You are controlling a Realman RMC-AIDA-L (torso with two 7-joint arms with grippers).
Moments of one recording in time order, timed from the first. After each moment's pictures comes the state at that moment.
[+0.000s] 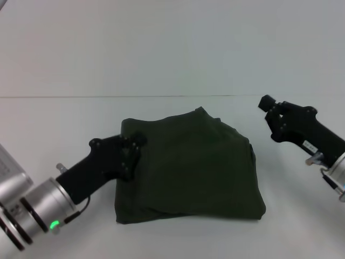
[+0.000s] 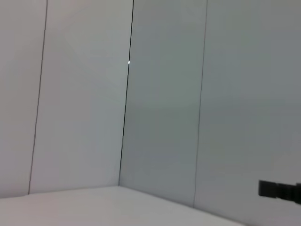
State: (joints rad) left arm -0.51 -2.17 0.72 0.20 1.37 1.37 -0.68; right arm 0.48 2.05 -1.45 -0.30 -0.53 -1.16 0.72
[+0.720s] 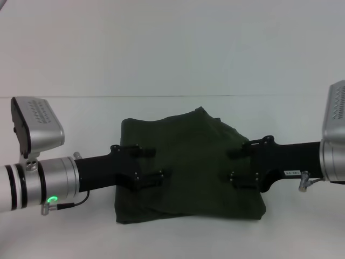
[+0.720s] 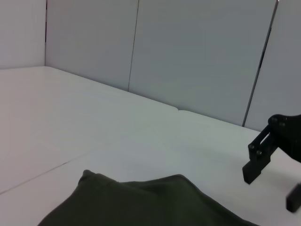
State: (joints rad) left arm -0.55 -2.16 0.87 0.67 1.89 1.27 -1.35; right arm 0.47 2.03 -1.25 -1.02 -1.89 -1.25 1.61
